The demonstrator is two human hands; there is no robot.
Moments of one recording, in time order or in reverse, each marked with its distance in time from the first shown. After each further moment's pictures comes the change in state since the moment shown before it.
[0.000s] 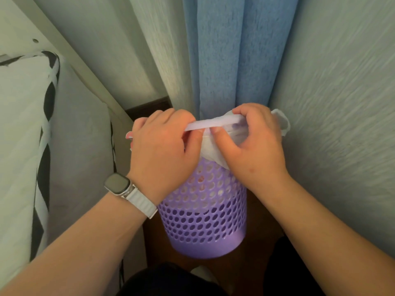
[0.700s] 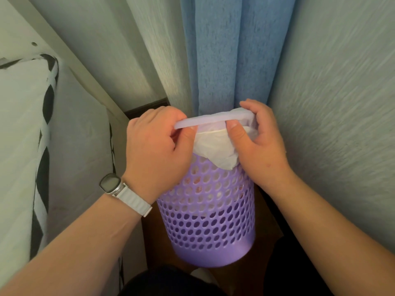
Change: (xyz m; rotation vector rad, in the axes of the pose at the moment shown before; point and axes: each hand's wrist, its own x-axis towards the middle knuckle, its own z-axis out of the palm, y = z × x) left_hand 0.002 -0.009 -0.001 -0.181 0.075 -0.012; right_hand 0.002 0.023 0.003 0.281 -0.012 0.105
